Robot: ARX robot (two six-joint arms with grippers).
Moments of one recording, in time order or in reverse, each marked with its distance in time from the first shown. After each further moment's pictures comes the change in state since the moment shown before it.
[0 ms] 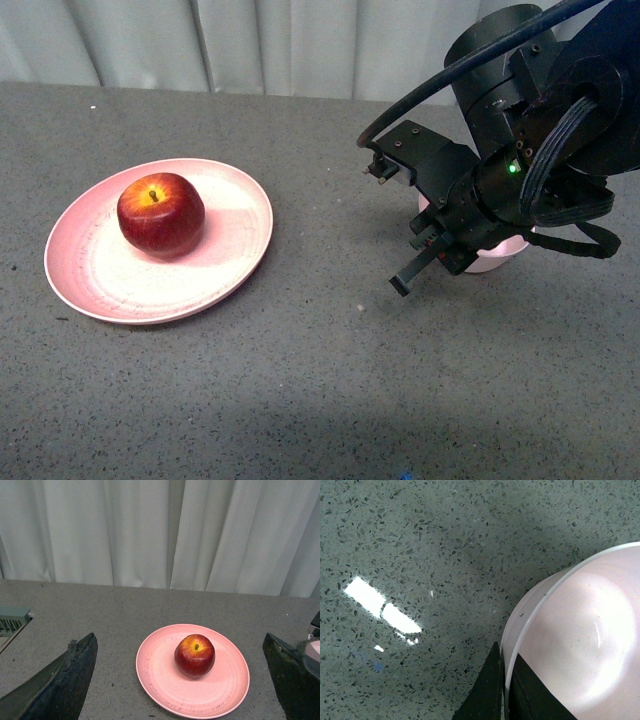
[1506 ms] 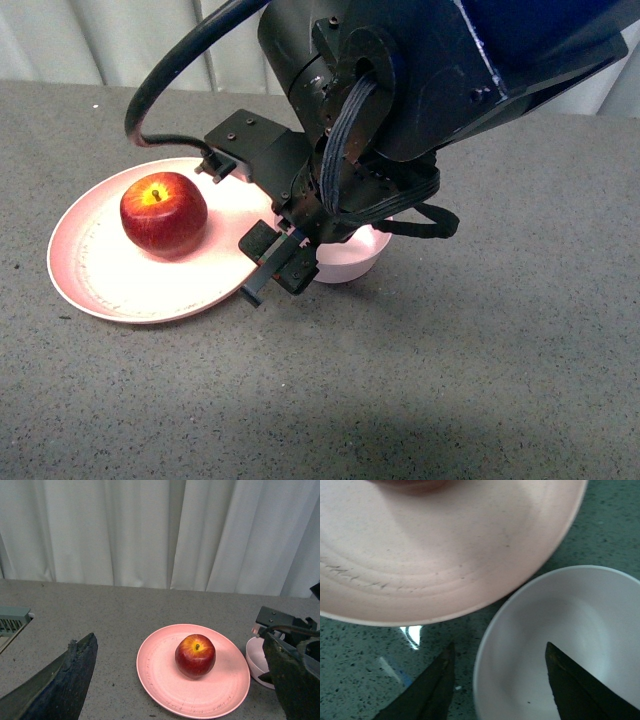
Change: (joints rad) left arm 0.000 0.000 0.000 0.000 0.000 0.000; right arm 0.230 0.055 0.185 -0.068 -0.109 0.029
